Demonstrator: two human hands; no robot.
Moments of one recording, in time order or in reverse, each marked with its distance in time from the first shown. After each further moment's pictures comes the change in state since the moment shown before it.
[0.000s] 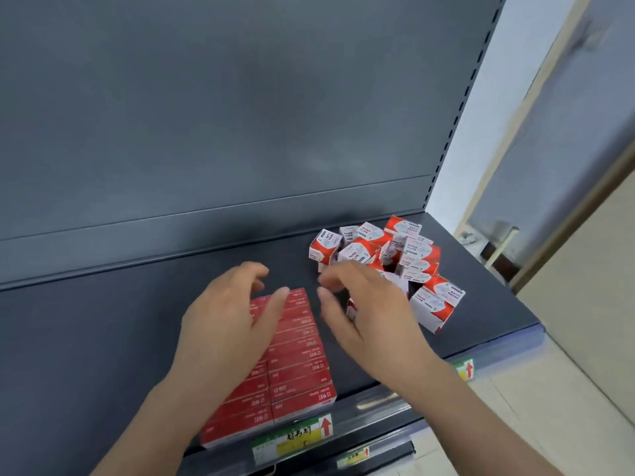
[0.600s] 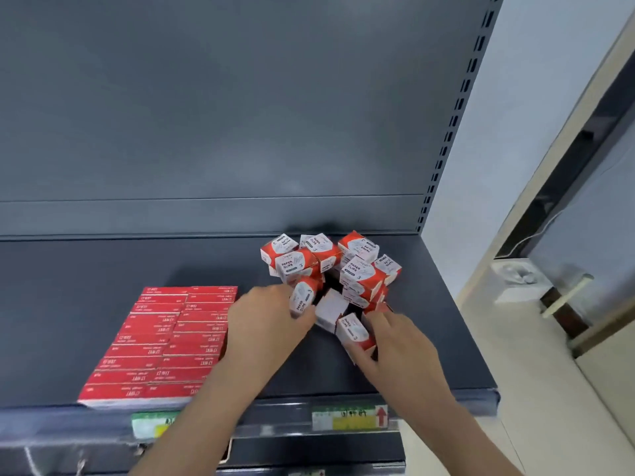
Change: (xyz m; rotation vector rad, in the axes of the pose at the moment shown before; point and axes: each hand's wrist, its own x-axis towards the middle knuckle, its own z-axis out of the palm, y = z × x) left_hand 0.024 0.127 0.116 0.334 0.027 -0.239; right_hand -0.036 0.168 -0.061 -0.248 -0.254 0.048
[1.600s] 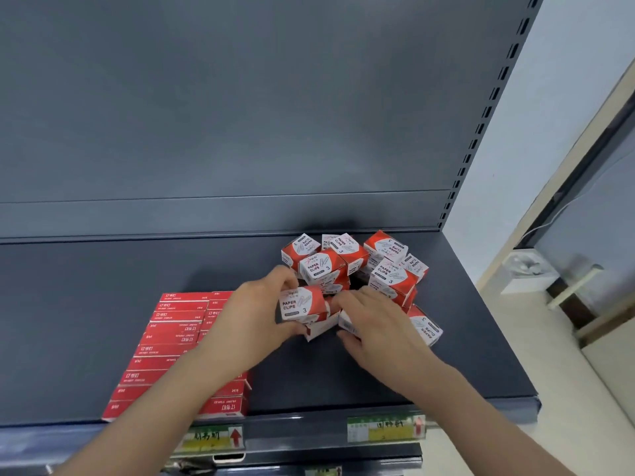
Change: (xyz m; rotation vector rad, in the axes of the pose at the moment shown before) left_hand 0.018 -0.059 -0.019 -0.288 -0.235 0.144; right_hand 0.045 -0.042 0.005 0.048 -0.080 -0.310
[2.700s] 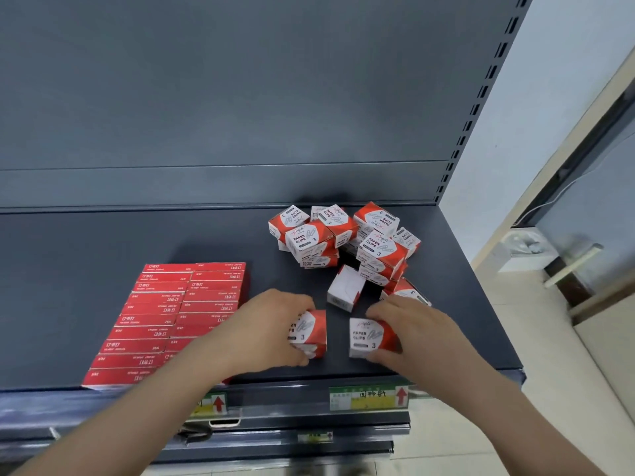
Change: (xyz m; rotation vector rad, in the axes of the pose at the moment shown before) left_hand -0.011 0.016 0.029 0.155 -0.436 0.055; right_hand -0.045 0.024 -0.021 -0.026 -0.354 0.219
